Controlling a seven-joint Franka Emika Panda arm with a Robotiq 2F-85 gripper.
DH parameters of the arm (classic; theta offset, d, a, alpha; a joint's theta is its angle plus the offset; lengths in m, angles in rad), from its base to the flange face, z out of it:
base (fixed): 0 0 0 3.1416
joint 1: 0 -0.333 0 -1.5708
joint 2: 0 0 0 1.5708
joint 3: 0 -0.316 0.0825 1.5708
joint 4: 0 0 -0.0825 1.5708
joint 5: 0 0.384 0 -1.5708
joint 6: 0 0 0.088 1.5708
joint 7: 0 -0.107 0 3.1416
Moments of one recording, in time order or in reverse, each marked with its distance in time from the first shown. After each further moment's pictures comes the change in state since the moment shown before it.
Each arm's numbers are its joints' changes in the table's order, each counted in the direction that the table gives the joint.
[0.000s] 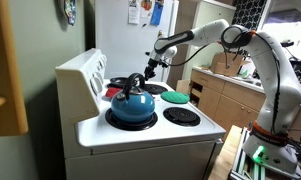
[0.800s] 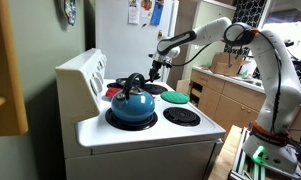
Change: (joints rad) arm 0.000 0.051 0.044 0.083 -0.030 0.034 0.000
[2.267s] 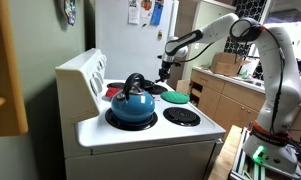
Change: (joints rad) arm 0.042 0.106 0.072 0.140 -0.065 0.016 0.169
